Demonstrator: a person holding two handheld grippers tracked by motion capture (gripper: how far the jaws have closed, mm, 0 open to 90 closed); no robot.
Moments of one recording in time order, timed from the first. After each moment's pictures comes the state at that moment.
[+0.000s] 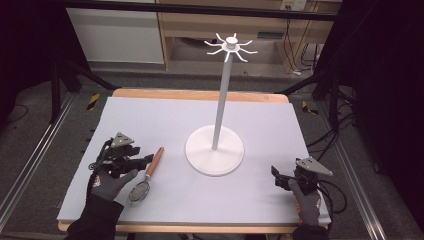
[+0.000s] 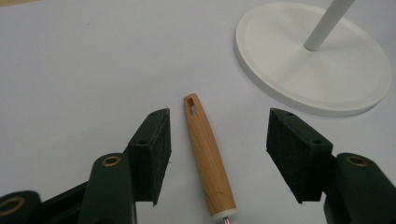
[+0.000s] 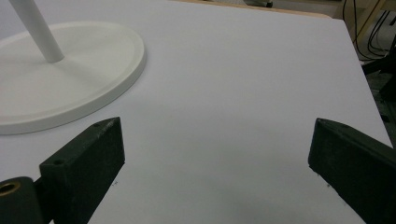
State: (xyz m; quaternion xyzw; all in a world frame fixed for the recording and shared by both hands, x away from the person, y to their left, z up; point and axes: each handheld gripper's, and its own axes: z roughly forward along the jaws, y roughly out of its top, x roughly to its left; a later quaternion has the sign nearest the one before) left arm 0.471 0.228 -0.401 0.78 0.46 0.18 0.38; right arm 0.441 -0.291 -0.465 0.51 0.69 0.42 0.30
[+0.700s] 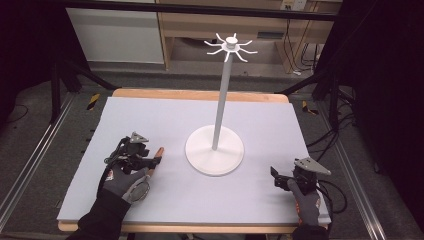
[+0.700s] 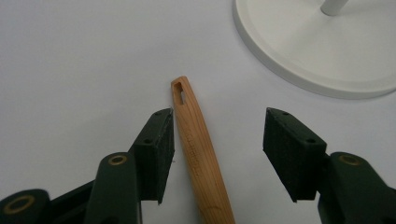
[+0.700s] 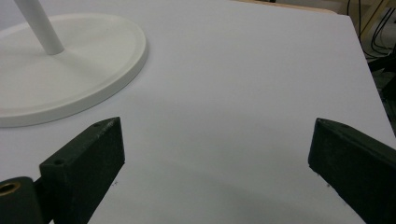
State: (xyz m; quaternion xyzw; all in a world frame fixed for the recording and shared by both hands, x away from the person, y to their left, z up) left arm 0.495 0.209 -0.422 0.81 0.47 0.16 0.32; right arm 0.443 -0.289 -0.467 0.50 0.70 0.41 0.30
